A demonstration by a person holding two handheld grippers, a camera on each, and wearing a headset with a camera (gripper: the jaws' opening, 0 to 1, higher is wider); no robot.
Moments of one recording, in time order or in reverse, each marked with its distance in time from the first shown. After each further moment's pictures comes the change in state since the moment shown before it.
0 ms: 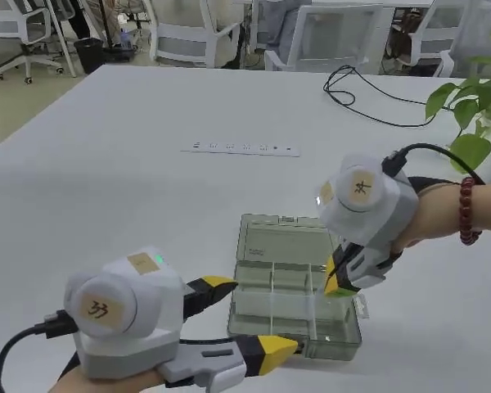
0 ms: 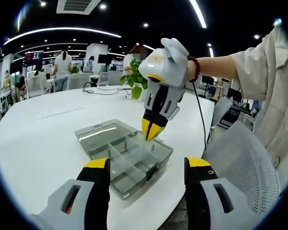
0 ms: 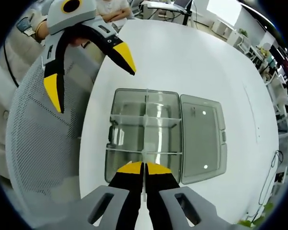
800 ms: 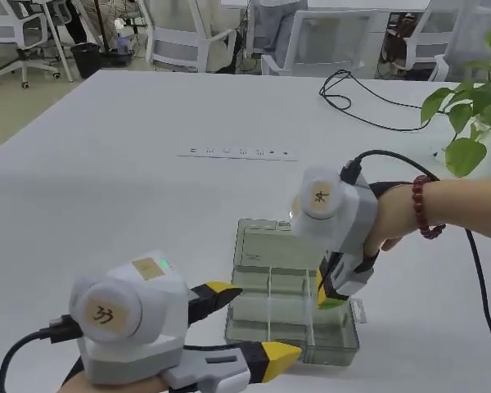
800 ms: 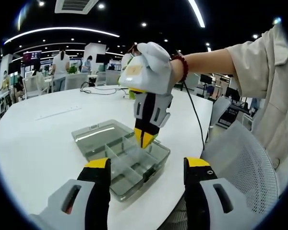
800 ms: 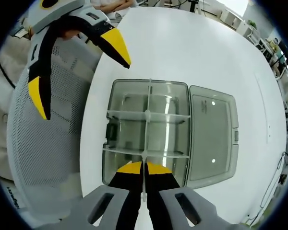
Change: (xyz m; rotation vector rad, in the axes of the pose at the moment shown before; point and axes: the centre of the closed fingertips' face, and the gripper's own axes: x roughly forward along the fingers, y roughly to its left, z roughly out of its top) left arm 0.005 -0.005 0.002 0.004 0.005 -0.018; right arm 0.020 0.001 -0.006 0.004 0.108 0.092
